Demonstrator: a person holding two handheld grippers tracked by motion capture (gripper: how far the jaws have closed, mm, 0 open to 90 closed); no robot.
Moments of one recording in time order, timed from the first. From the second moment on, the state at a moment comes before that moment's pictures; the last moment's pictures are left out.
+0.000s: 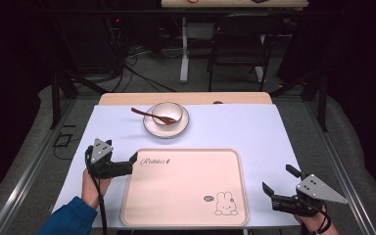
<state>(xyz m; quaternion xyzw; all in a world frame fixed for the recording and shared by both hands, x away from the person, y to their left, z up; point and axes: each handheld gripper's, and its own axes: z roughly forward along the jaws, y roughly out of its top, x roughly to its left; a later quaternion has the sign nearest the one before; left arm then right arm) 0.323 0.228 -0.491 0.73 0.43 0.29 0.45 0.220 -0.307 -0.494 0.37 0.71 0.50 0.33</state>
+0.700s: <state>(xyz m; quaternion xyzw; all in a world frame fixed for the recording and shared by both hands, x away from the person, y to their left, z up) 0.358 0.220 -0.492 0.71 0.45 0.29 0.46 0.220 -0.307 -0.494 0.37 0.71 0.50 0.33</state>
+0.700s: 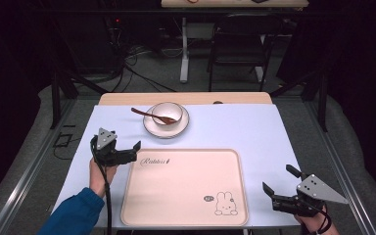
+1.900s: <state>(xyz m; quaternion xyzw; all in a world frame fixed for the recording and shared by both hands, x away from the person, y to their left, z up) 0.421 0.208 -0.493 0.67 0.51 0.29 0.46 0.219 -0.308 -0.494 0.37 0.71 0.50 0.33</state>
